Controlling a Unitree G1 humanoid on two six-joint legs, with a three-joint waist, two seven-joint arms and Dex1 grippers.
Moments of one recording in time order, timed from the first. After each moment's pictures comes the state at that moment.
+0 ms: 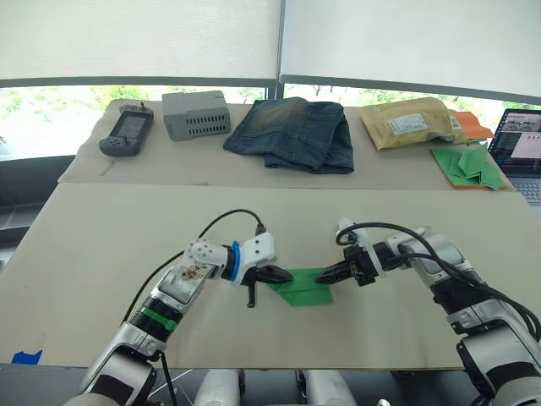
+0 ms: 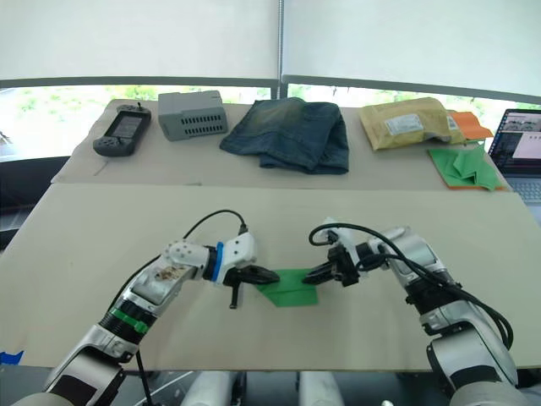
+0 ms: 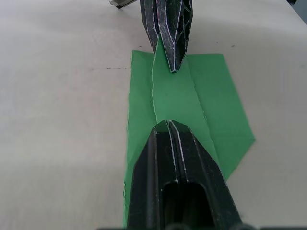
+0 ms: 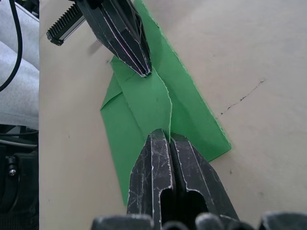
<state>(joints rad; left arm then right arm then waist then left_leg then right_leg) -0.50 0.42 -0.41 0.15 -0.12 0.25 -1.16 -0.62 -0.66 0.36 0.26 0.29 0.79 1.39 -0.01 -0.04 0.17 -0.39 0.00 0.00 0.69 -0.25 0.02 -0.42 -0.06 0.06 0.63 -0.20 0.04</state>
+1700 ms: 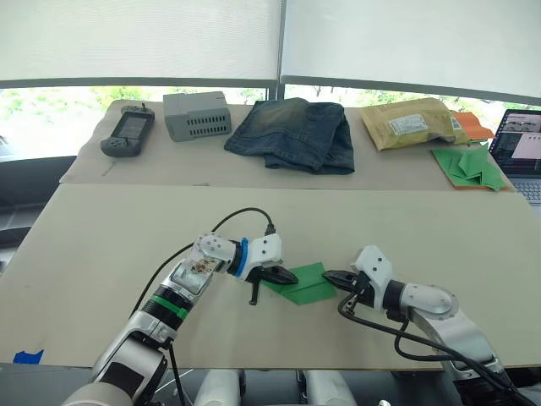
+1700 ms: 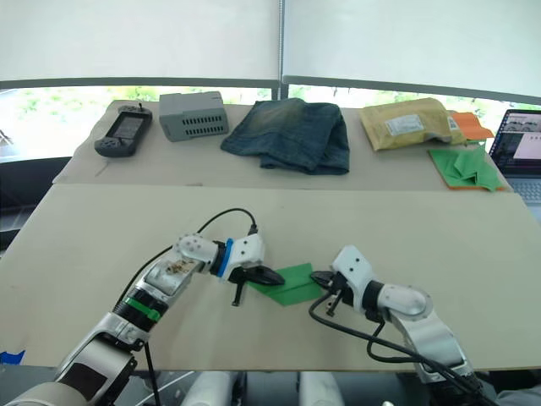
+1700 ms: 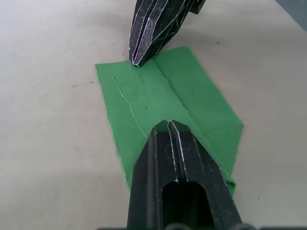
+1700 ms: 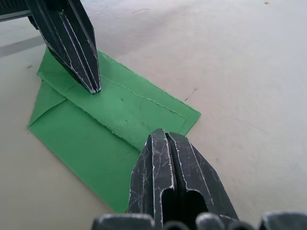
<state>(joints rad) -0.57 0.37 -0.43 0.28 -0.09 0.16 -1.27 -0.02 -0.59 0.11 -0.28 0.20 0.37 0.77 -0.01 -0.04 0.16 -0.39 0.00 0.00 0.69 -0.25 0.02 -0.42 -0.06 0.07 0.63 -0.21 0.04</state>
